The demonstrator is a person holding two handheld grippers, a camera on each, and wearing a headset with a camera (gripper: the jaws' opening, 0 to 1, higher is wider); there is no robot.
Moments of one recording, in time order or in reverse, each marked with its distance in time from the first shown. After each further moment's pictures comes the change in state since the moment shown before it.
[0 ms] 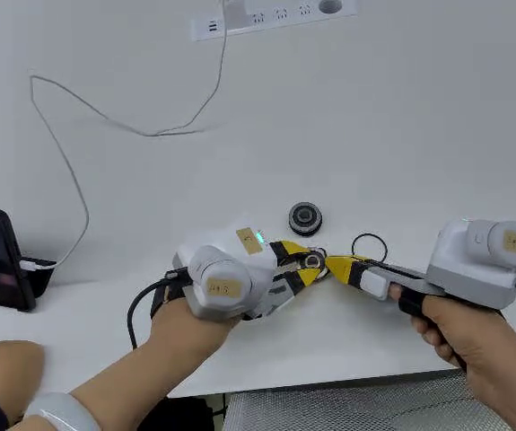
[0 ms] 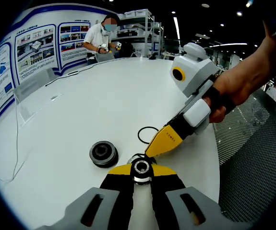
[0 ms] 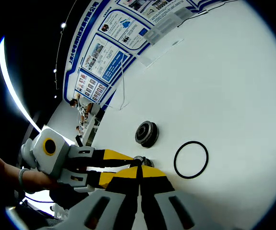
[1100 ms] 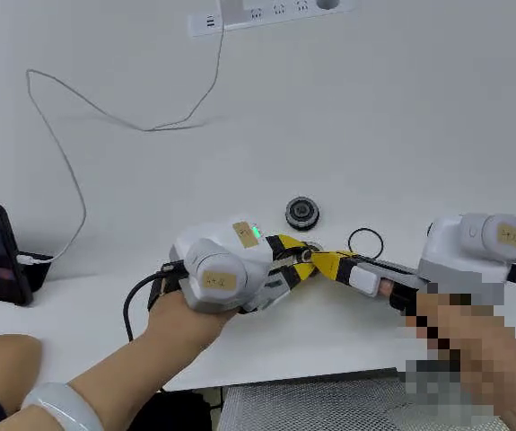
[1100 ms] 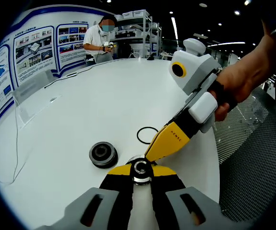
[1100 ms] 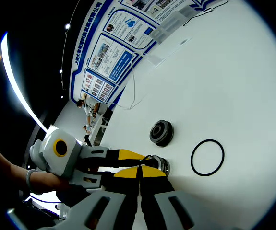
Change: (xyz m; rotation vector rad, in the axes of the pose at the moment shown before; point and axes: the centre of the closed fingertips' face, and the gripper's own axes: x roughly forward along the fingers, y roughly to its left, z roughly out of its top) left arm -0.001 -0.001 0.000 0.021 -0.010 -0.010; right arm 0.000 0.025 -0.001 0.006 0.004 0.065
